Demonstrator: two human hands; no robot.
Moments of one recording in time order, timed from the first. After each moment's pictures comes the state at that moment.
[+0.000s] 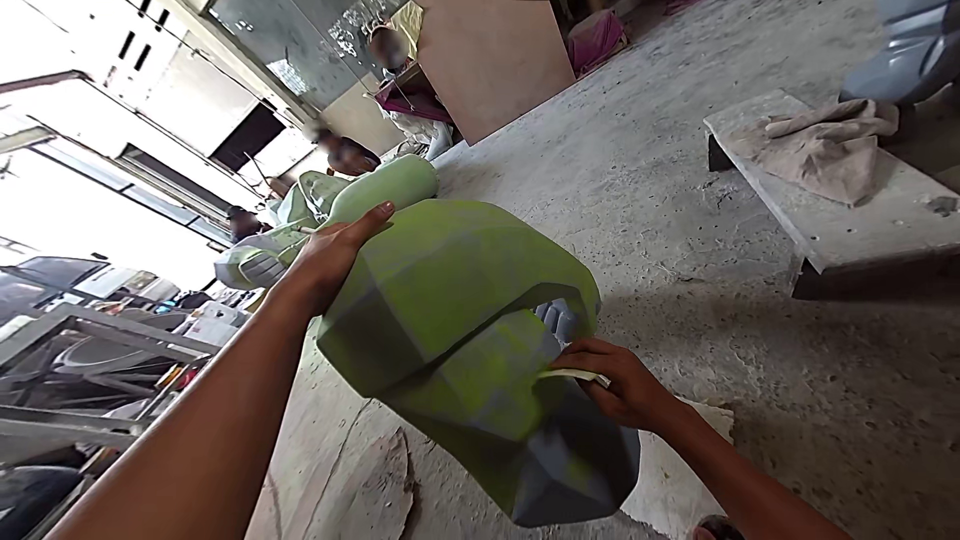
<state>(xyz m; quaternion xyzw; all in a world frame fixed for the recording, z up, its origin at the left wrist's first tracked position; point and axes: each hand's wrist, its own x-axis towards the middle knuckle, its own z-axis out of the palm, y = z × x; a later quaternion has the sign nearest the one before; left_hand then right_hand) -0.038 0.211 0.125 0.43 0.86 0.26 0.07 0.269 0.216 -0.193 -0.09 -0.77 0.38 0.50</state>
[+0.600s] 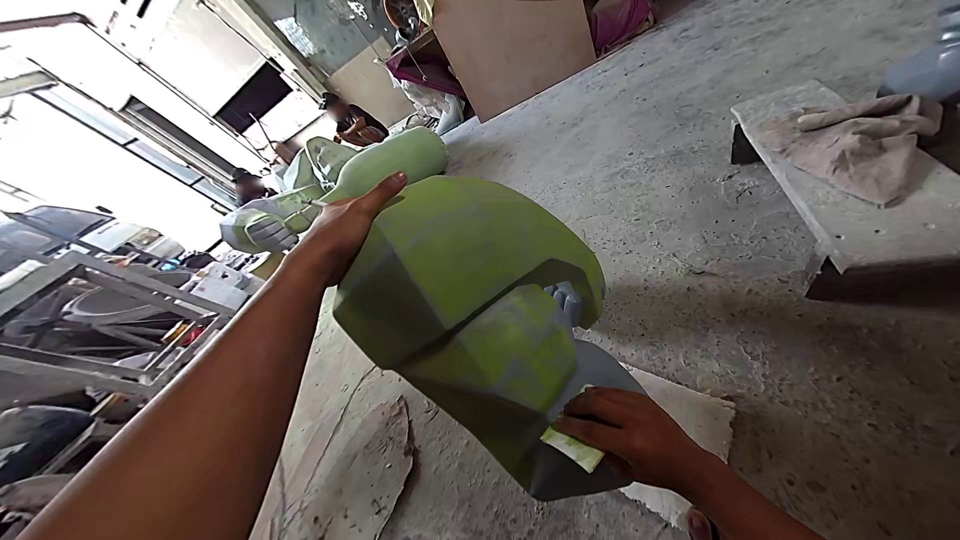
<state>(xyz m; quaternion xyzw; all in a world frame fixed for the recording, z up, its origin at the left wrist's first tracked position) -0.050 0.201 0.115 0.38 0.87 0.30 0.10 0.280 0.149 -0.223 -0.03 -0.87 0.20 0.45</state>
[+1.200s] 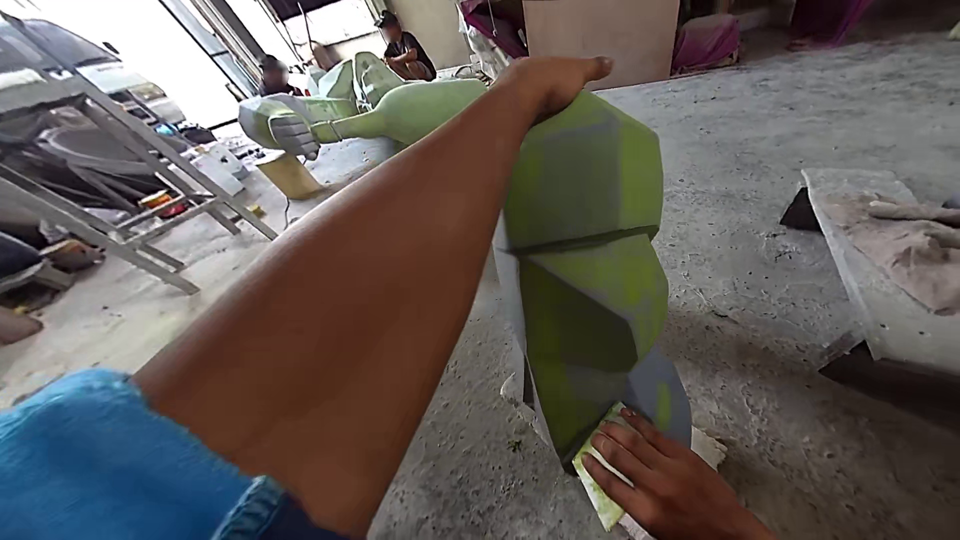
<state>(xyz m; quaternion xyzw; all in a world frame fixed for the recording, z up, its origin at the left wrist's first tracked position) 0.023 0.288 0.156 0.52 0.83 0.17 0.07 0.307 0.122 -0.186 -0.01 -0.97 -0.05 0.25</state>
